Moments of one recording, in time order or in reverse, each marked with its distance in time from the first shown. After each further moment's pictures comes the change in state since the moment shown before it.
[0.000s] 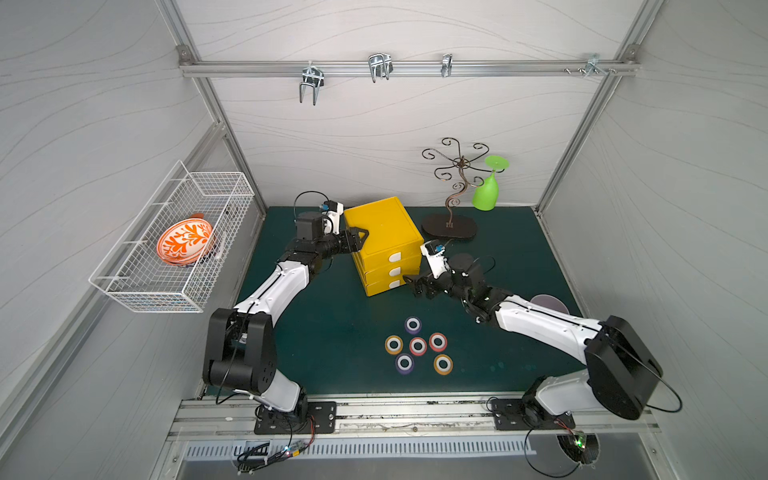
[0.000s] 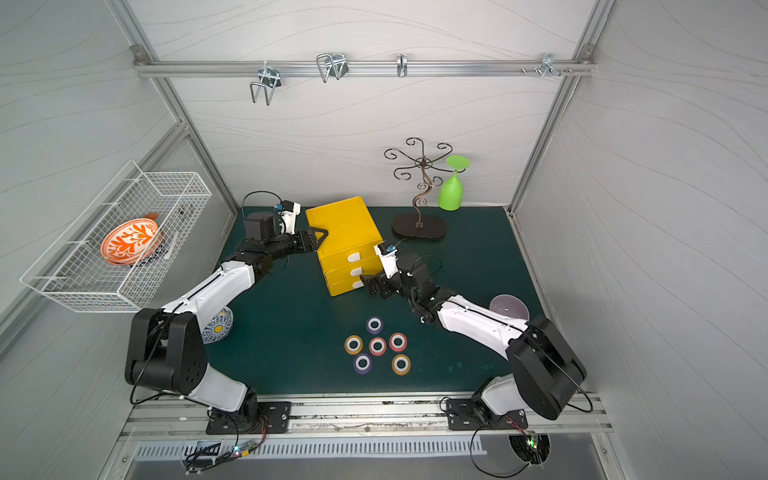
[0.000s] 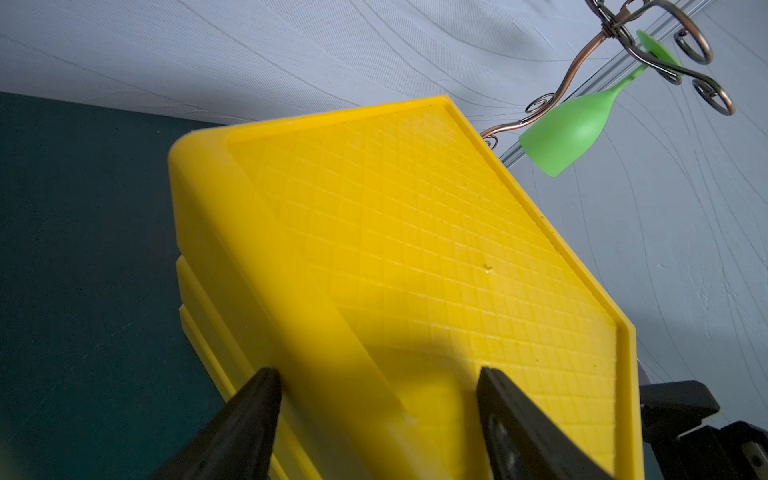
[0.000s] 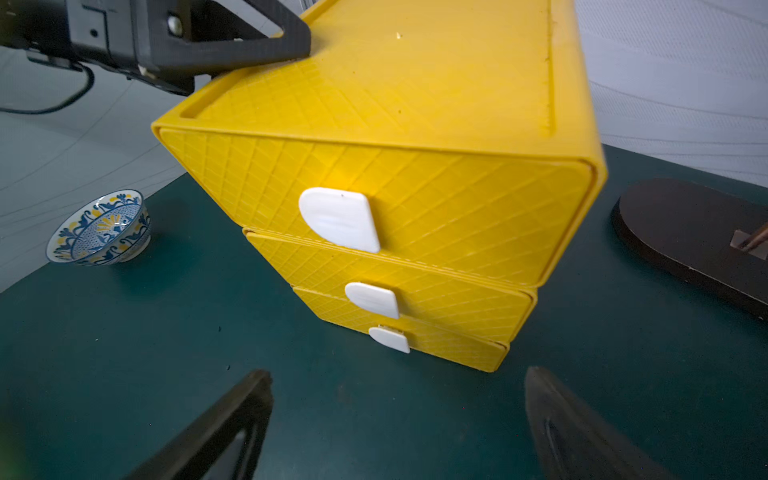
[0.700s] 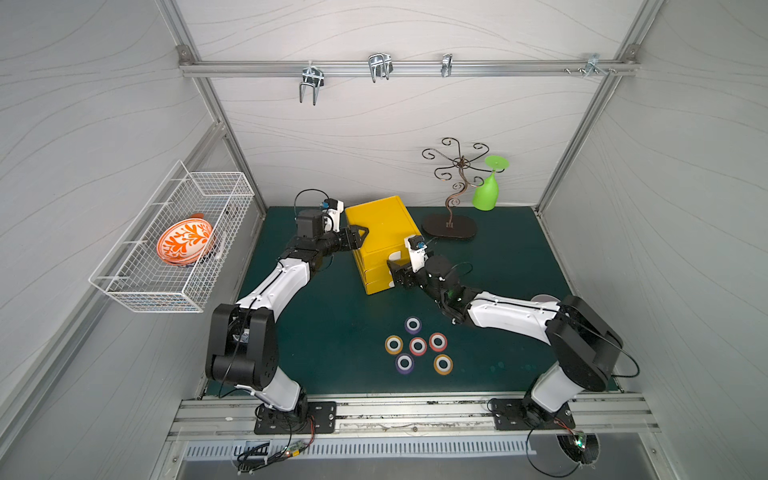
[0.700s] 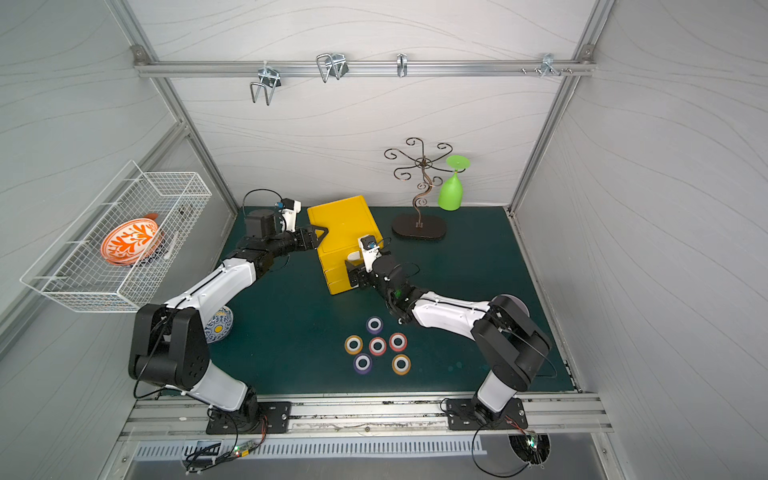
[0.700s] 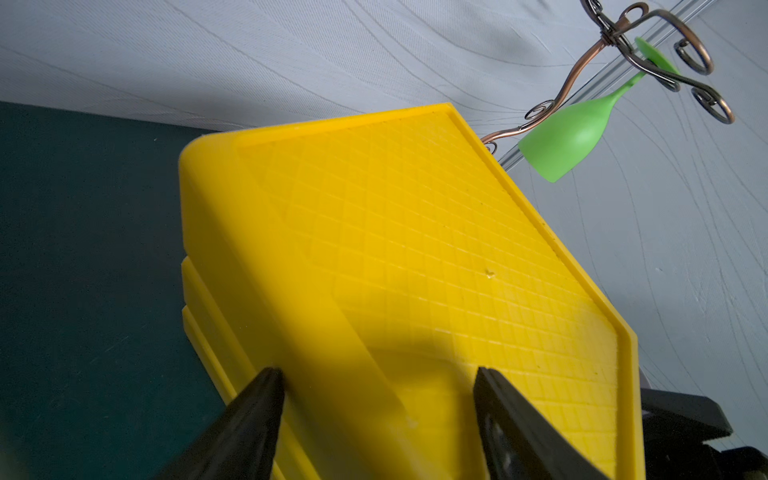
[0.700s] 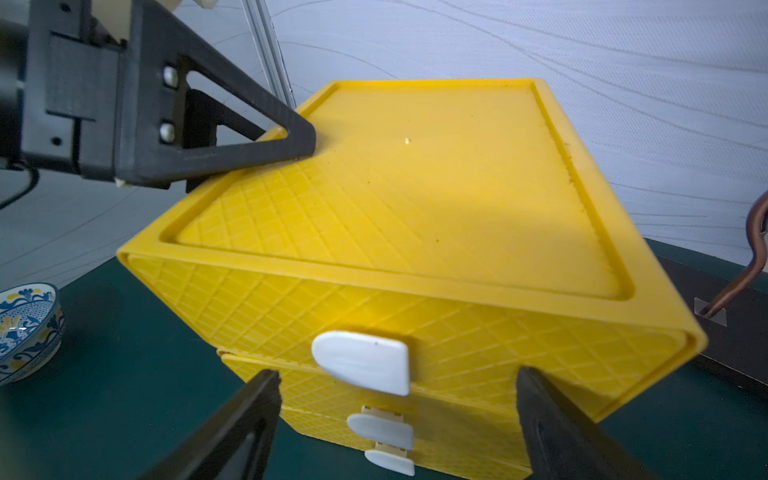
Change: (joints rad) left arm 0.002 0.020 0.016 0.014 0.008 -0.003; right arm 0.103 0.192 0.114 0.235 0.281 0.005
